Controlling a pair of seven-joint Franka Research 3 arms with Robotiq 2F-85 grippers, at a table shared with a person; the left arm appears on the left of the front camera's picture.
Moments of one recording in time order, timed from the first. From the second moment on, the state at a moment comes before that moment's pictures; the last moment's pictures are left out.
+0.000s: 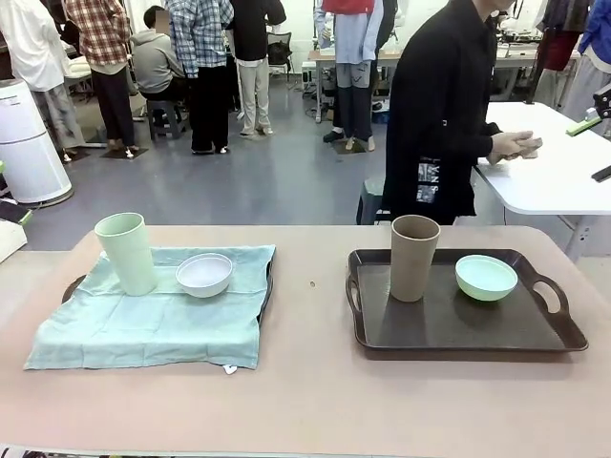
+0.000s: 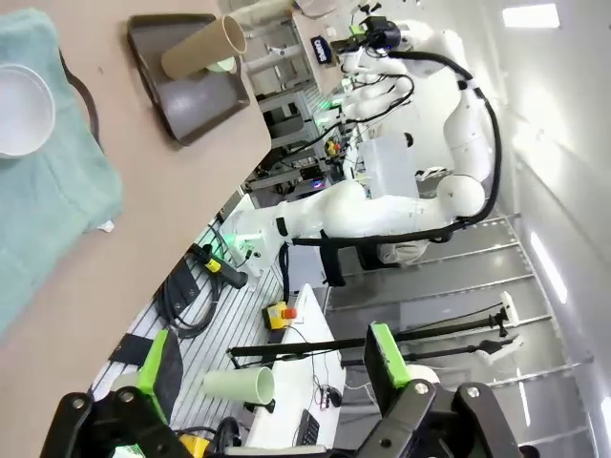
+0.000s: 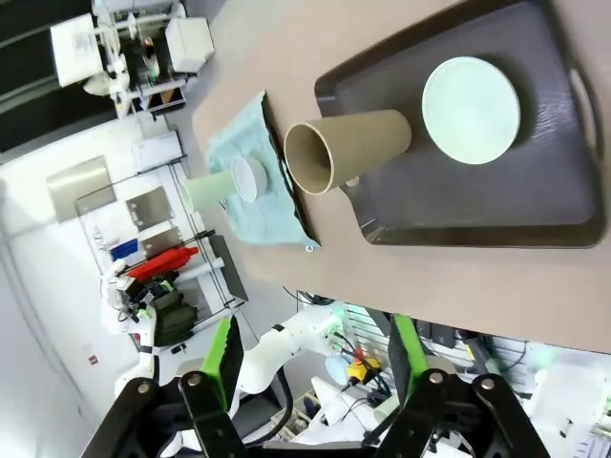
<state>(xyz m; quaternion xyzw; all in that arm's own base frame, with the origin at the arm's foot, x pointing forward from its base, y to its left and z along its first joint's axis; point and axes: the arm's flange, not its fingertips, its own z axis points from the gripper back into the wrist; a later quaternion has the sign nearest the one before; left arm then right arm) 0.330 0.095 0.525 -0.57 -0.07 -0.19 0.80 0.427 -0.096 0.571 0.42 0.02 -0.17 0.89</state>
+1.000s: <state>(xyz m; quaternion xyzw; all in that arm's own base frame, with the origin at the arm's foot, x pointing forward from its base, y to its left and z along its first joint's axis) 0.415 0.138 0.475 -0.53 -0.14 0.08 0.83 0.355 -0.205 0.447 0.55 -0.01 -0.17 0.82</state>
